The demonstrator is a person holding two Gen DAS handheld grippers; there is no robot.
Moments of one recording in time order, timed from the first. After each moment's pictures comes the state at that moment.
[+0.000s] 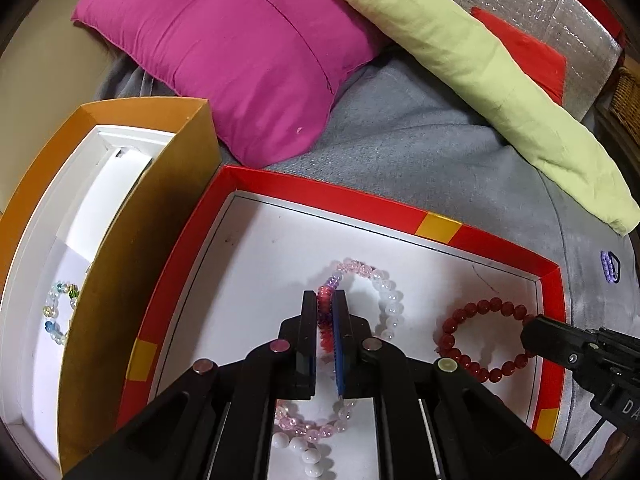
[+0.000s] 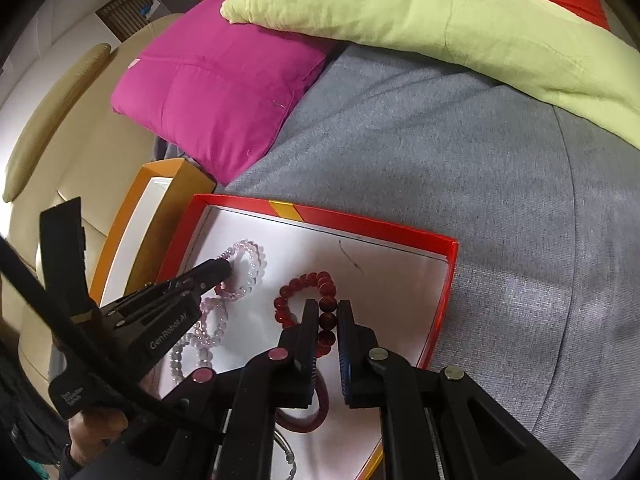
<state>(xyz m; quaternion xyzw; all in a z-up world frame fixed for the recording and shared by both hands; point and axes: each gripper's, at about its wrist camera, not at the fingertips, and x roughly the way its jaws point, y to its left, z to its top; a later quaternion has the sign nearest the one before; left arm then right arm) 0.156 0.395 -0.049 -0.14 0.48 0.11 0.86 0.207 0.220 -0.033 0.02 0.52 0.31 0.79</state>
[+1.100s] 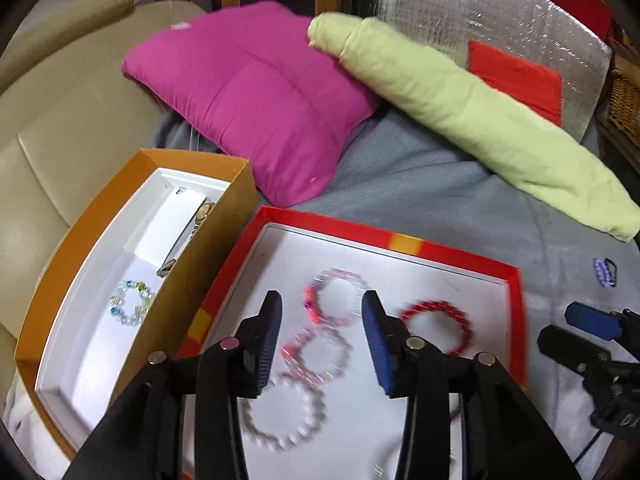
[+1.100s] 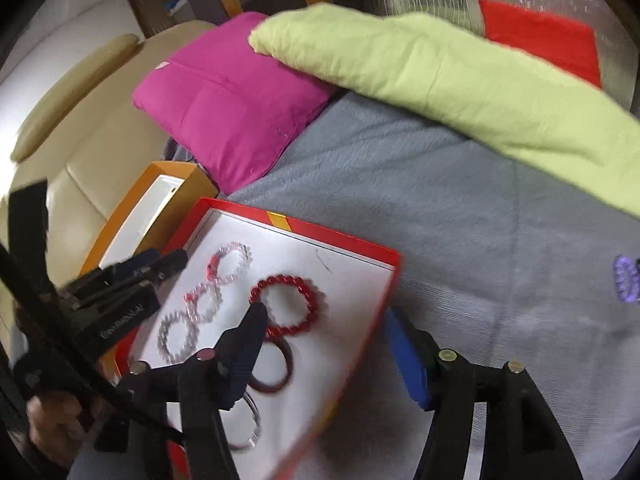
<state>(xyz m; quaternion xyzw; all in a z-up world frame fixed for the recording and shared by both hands) 0.099 0.361 0.012 -0.10 0.42 0.16 0.89 0.167 0.178 0.009 -0.04 0.45 0.30 0.84</state>
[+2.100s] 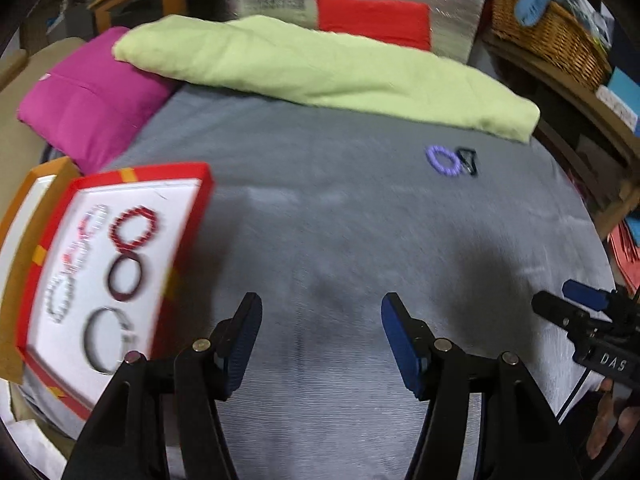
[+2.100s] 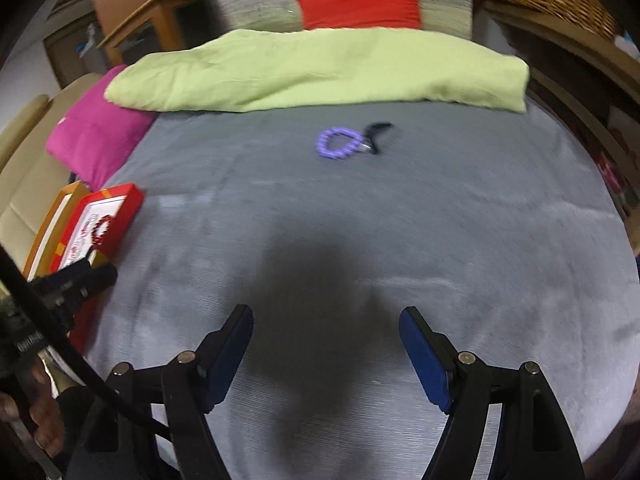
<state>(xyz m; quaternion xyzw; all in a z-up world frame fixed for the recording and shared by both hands) 0.083 0.105 -0.003 -0.06 0.46 0.02 0.89 0.114 -0.133 -0.035 0.01 0.47 0.13 0.88</state>
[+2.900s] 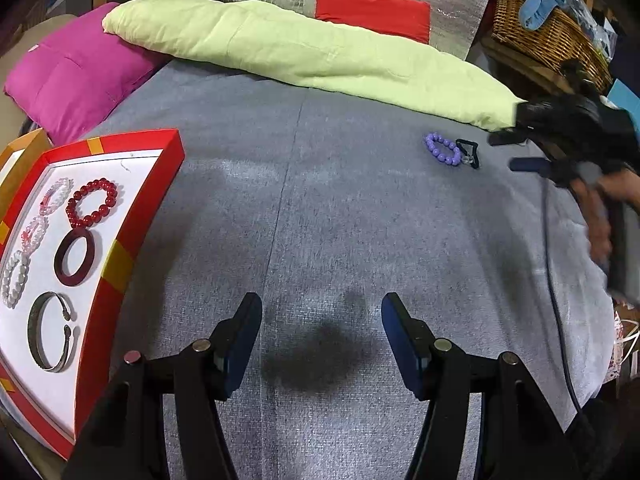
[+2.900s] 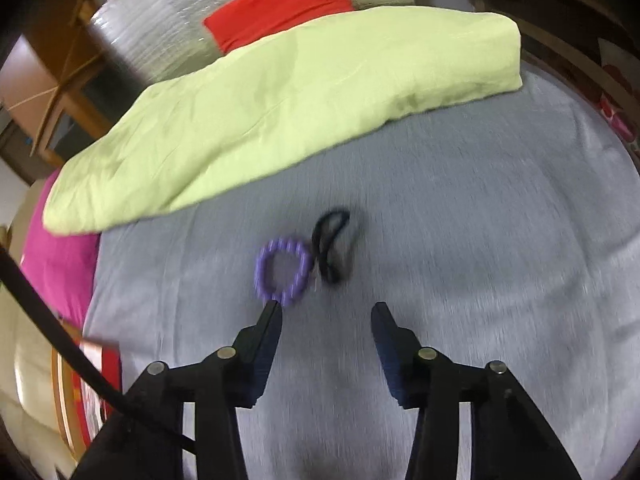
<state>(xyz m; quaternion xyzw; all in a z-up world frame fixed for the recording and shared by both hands) 0.094 0.105 -0.038 -0.10 0.45 0.00 0.89 0.298 -0.148 -0.029 0.16 0.49 0.07 0.85</state>
